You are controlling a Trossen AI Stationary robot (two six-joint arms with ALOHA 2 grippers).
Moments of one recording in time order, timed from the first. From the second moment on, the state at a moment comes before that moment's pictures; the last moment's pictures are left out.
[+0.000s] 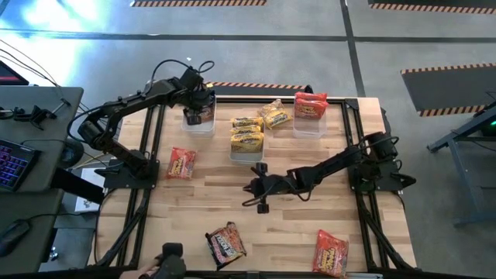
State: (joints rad) left arm 0.84 1.49 1.08 -0.65 -0.04 0.82; right arm 0.25 1.84 0.97 0.31 0.25 -0.02
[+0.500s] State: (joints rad) left arm 0.85 1.48 1.08 -0.64 -0.08 0.79; right arm 0.25 1.84 0.97 0.32 0.24 -0.03
